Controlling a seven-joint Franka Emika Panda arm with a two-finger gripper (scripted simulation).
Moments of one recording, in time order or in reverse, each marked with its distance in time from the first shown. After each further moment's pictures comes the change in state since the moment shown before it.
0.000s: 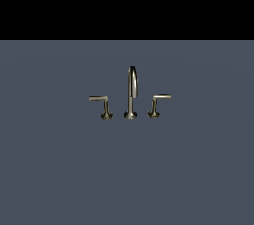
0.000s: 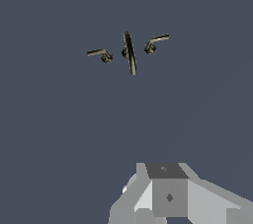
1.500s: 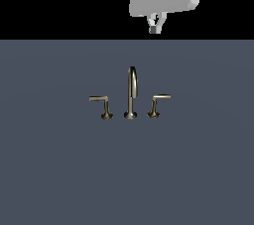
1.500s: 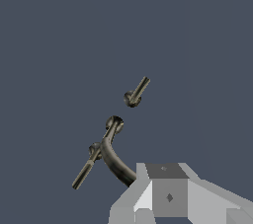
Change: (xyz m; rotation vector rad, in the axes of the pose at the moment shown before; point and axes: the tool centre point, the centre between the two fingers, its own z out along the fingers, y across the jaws) arm 0.219 0.041 0.164 -0.023 0.014 0.789
